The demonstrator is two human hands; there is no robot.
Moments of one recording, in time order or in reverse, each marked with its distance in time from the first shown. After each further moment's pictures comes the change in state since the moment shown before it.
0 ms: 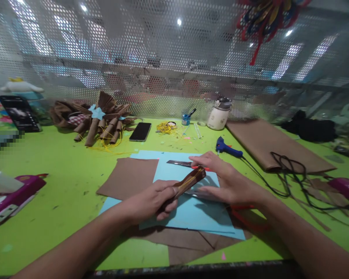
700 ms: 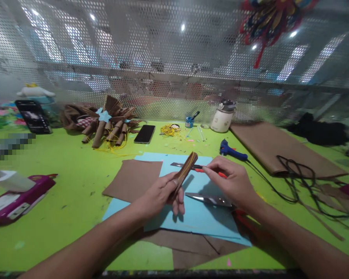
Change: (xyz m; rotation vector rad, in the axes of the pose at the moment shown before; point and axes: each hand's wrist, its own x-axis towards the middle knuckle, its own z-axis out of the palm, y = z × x) left_hand 0.013 -0.008 0.005 -0.116 0.239 0.178; right_hand 0.009 -0.009 0.025 0.156 0.482 0.293
